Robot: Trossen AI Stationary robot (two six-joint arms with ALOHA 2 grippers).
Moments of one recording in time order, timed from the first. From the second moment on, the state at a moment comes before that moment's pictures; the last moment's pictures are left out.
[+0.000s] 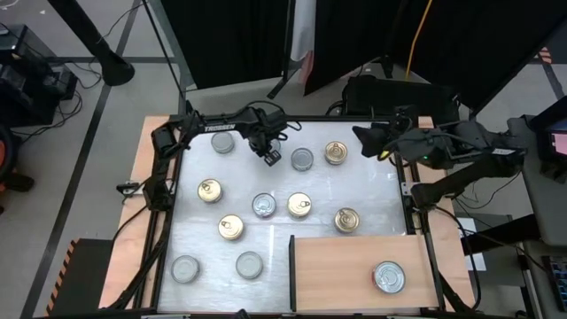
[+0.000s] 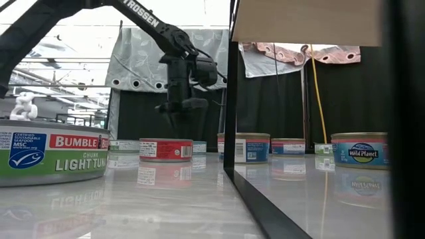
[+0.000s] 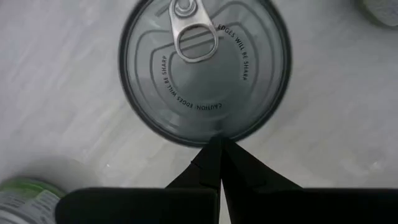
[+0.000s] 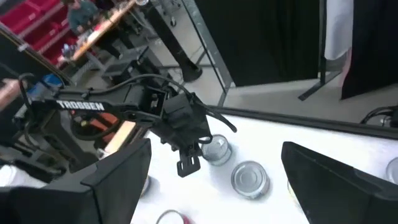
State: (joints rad) left arm 0.48 2.04 1.56 -0.97 -0.02 -0.23; right arm 0.17 1.17 1.65 -1.16 0.81 1.13
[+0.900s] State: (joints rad) left arm 0.37 1.83 1.41 -0.88 -0.20 -0.31; right arm 0.08 1.17 1.65 -1.15 0.68 1.03
